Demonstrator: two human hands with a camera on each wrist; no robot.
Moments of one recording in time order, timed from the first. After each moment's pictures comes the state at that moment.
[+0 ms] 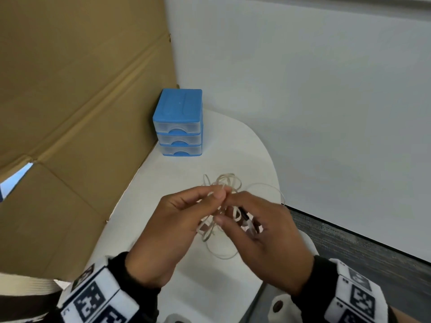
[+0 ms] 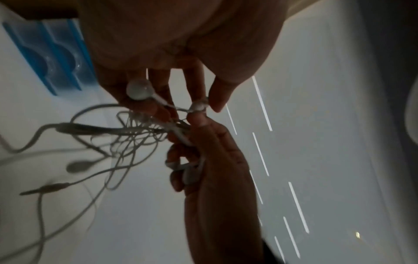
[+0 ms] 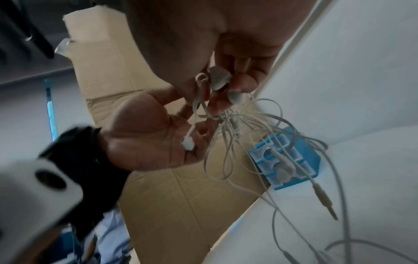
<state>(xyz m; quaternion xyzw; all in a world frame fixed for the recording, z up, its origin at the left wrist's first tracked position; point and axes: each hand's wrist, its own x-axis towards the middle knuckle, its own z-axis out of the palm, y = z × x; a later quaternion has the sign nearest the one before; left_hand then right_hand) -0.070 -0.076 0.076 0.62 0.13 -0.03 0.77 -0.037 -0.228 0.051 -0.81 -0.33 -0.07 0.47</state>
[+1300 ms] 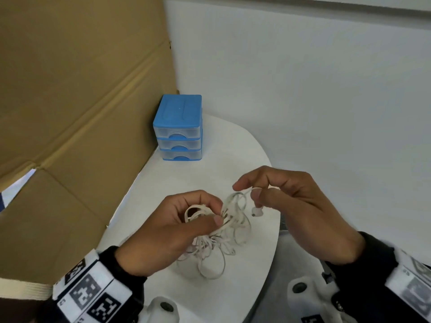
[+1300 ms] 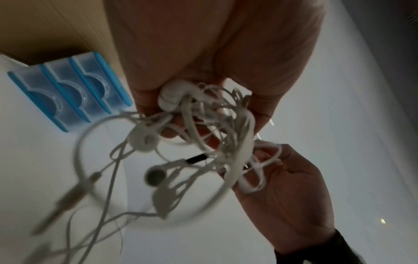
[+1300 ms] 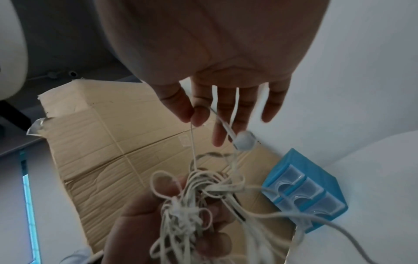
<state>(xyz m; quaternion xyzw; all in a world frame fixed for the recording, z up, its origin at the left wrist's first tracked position) -0.064 -0.049 0.064 0.70 -0.05 -0.07 0.71 -0.009 -0.252 0.100 -0.74 -0.24 0.14 0.61</state>
